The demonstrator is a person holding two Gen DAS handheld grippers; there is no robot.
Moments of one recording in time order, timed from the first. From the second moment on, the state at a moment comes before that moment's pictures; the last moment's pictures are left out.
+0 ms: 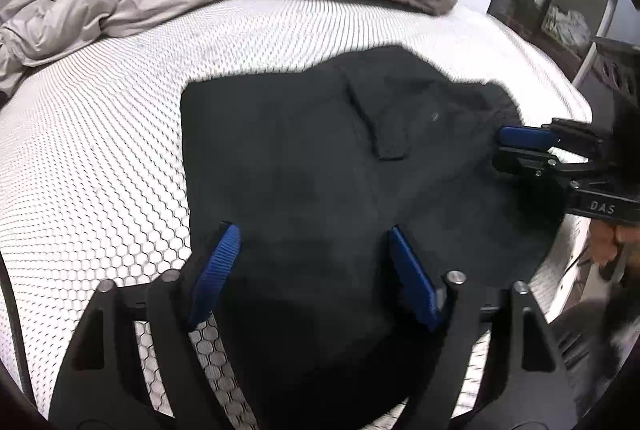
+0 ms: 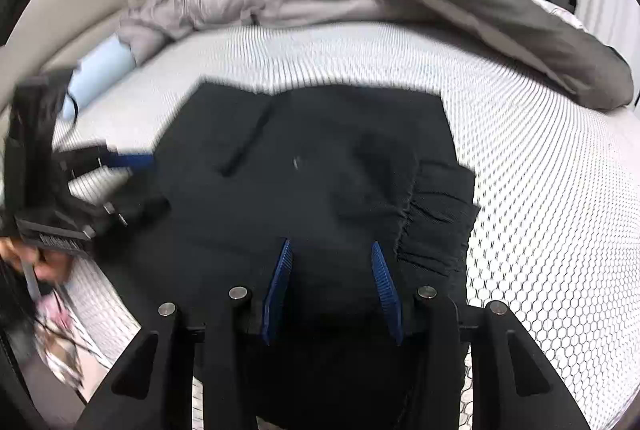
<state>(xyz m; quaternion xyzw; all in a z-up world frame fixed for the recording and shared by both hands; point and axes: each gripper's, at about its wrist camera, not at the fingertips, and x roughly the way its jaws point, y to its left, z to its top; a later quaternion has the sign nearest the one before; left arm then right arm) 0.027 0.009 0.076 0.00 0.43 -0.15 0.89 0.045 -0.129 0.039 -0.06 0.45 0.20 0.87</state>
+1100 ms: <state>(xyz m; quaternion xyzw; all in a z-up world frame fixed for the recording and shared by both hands) 0.094 0.031 0.092 -0.03 0.46 -0.05 0.88 0.105 -0.117 0.017 -0.12 0.50 0.11 0.85</state>
